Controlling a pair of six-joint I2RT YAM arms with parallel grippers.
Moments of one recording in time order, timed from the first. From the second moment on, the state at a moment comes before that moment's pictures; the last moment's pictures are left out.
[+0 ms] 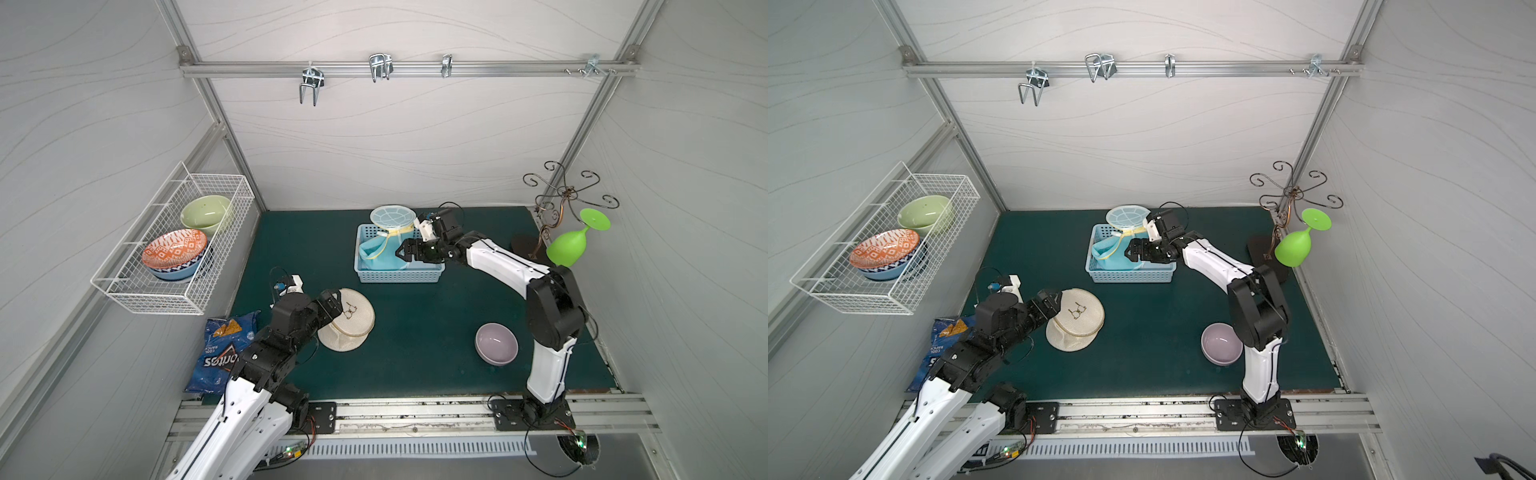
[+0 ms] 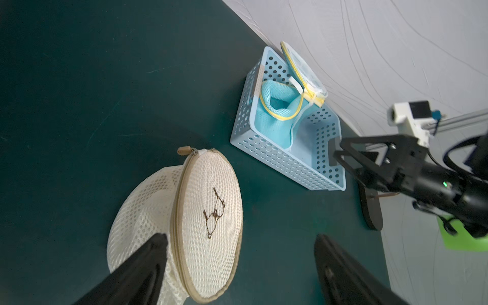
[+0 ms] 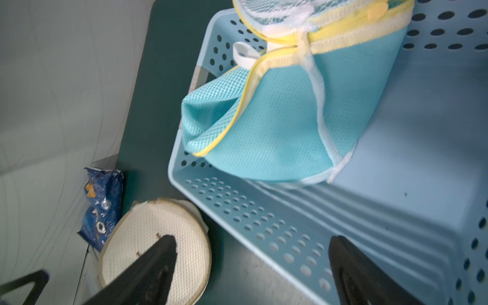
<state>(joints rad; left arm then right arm) -0.36 0.56 0.61 -0.62 -0.10 -0.84 0.59 1.95 1.55 -0.40 -0.38 0.44</state>
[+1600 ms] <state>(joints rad) -0.36 0.60 0.65 -0.65 -0.01 -0.74 0.66 2.26 2.00 -0.65 -0.16 0.42</state>
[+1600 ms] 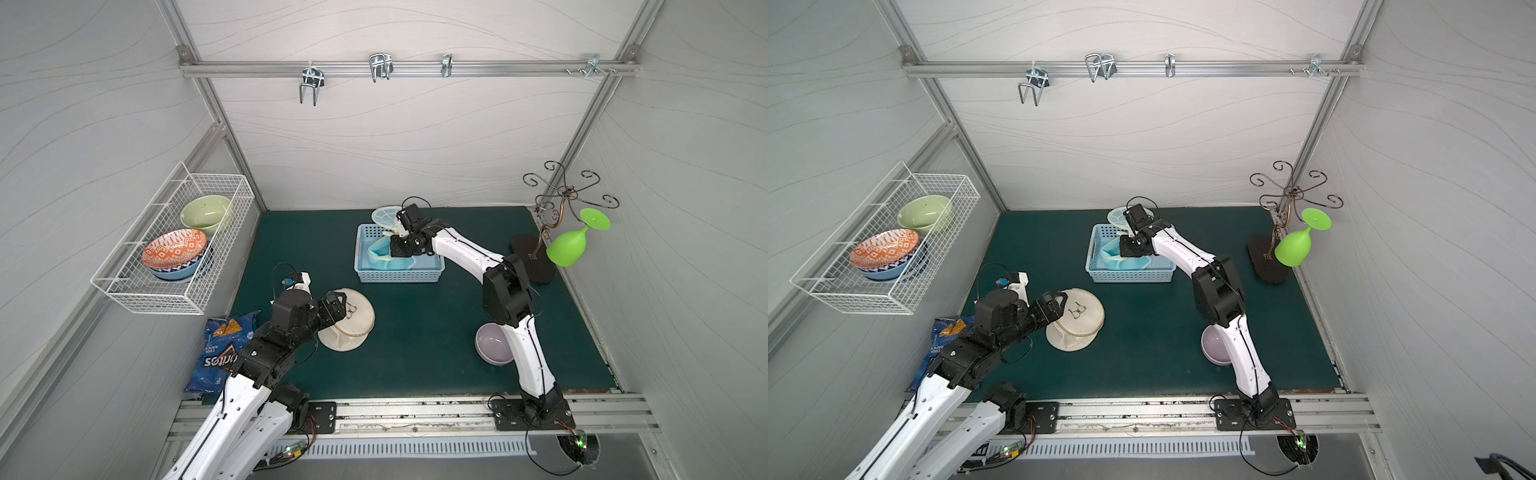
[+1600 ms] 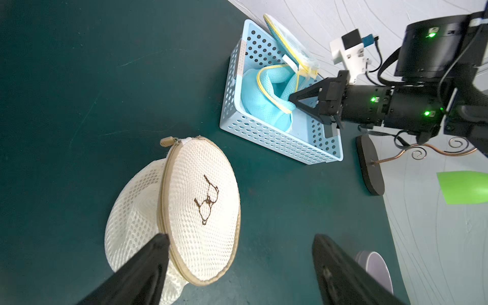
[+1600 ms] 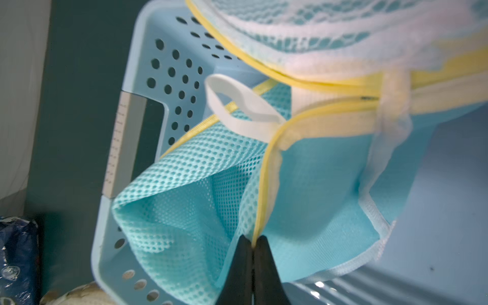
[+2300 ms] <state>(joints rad) -0.32 0.59 0.82 -0.51 0.20 -0.75 0.65 1.61 1.86 -0.75 -0.43 -0.03</state>
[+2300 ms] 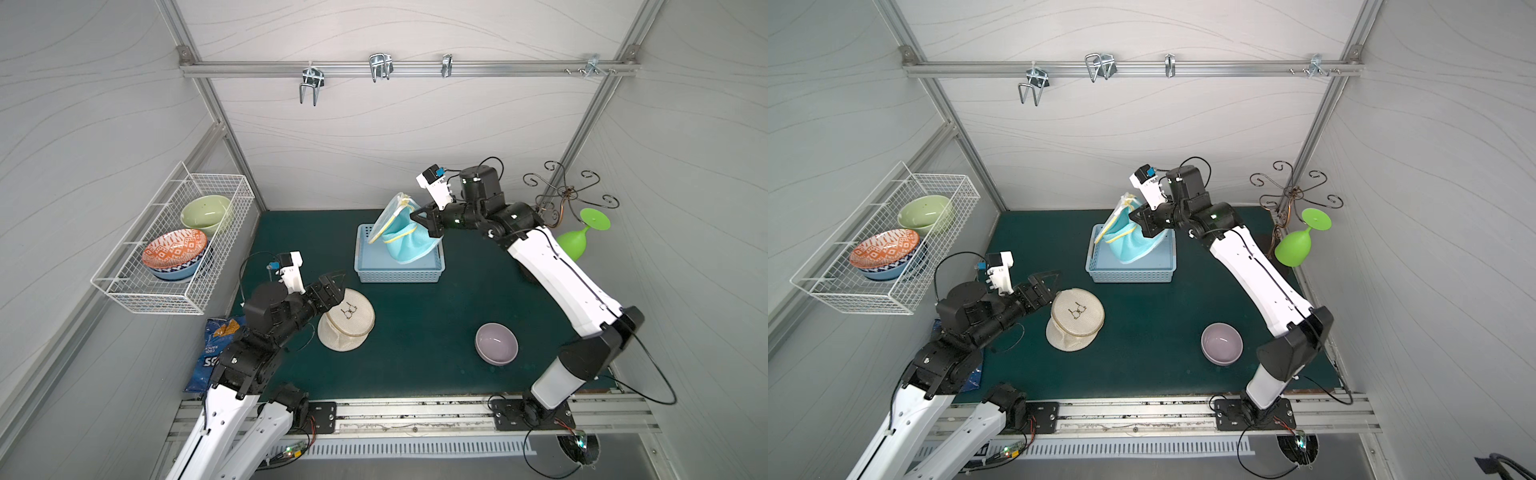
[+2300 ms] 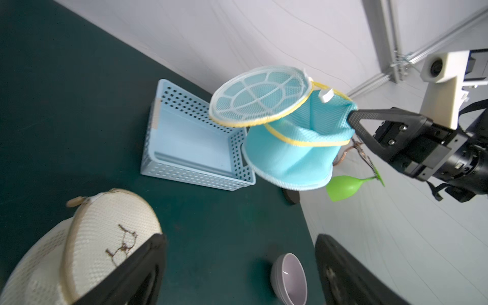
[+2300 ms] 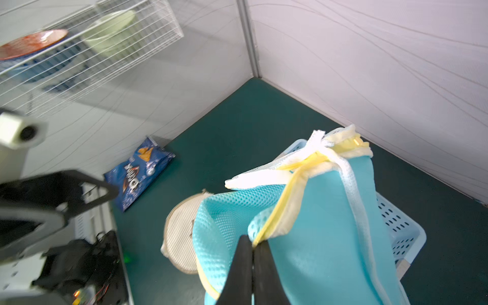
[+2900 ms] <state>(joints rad) -0.85 0.70 0.87 -0.49 0.30 -0.51 0.77 1.20 1.29 -0.78 -0.70 -0.11</state>
